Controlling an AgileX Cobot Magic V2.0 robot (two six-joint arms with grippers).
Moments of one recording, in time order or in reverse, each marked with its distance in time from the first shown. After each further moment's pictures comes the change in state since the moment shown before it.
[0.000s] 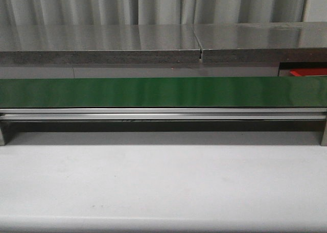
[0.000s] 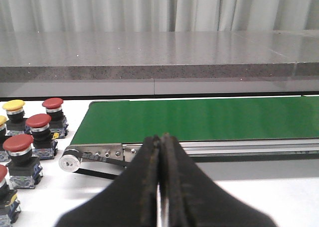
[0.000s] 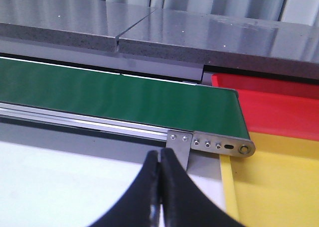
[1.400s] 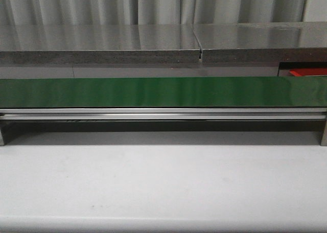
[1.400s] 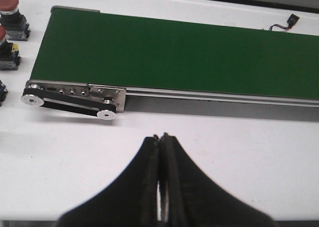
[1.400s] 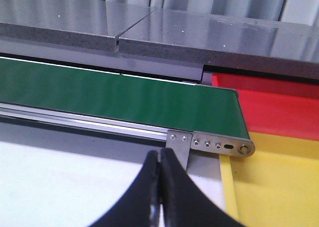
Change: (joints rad) left arm 0.000 0.702 -0.711 -0.177 0.617 -0.002; right arm 0.000 0.000 0.000 0.000 0.000 0.000
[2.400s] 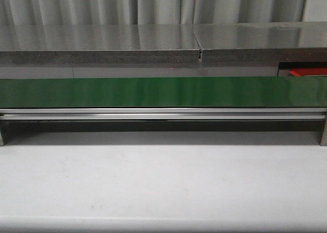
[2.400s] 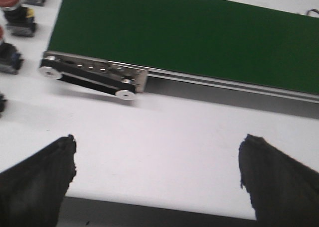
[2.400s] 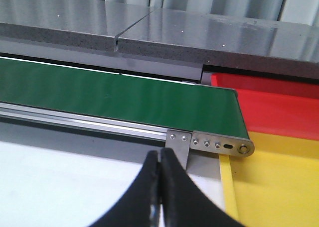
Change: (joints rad) left arm 0.085 0.117 -0.033 0.061 0.039 -0.084; right arm 0.000 0.000 0.000 0.000 0.000 0.000
